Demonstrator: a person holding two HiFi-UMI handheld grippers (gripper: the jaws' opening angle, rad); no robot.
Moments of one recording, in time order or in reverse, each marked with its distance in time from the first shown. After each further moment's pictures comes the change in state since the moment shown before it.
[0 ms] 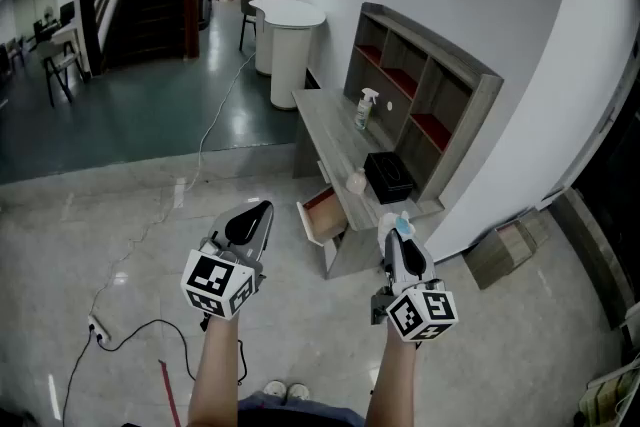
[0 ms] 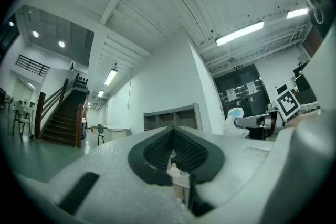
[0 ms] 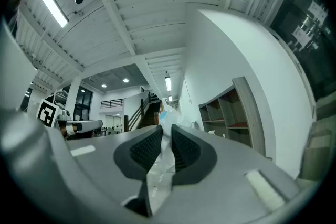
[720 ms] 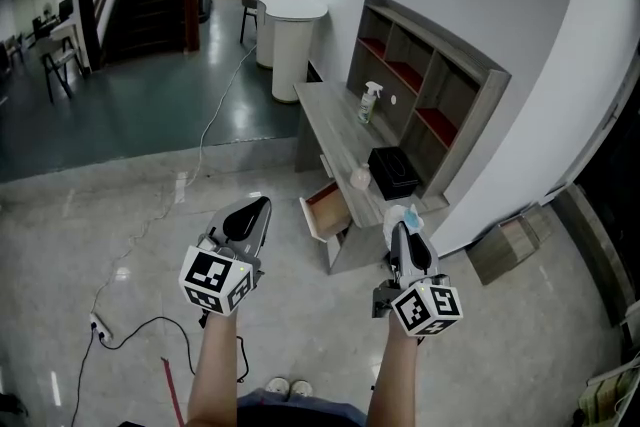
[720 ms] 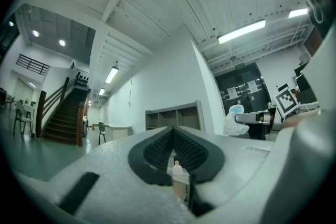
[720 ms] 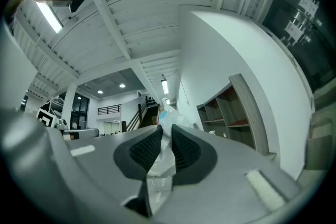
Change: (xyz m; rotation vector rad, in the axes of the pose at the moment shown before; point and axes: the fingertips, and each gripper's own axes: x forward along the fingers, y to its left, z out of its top) left arm 0.005 0.021 -0.010 -0.009 0.014 0.006; right arm 0.017 -0.006 0.001 0.062 -0.044 -0.023
